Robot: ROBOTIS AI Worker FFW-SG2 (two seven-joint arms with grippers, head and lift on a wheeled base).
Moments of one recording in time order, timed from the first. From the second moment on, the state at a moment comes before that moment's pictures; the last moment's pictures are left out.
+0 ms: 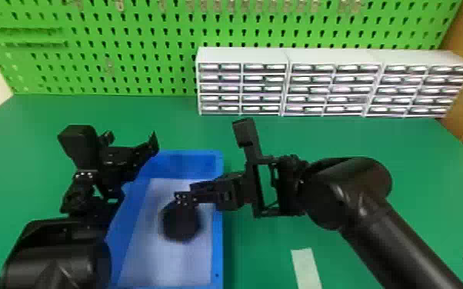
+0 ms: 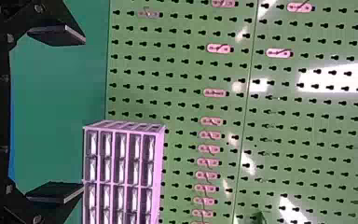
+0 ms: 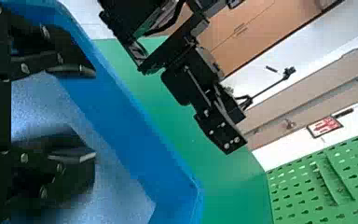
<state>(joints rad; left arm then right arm) -0.06 0.00 0.10 -1.64 0.08 0.11 -0.20 -0.49 -0.17 0.55 -1.54 -0.66 0.91 0.55</state>
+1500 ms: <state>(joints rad) -0.06 0.00 0.09 -1.64 0.07 0.11 -0.20 -0.44 -0.15 0.15 -1.65 -0.39 0.87 0.58</state>
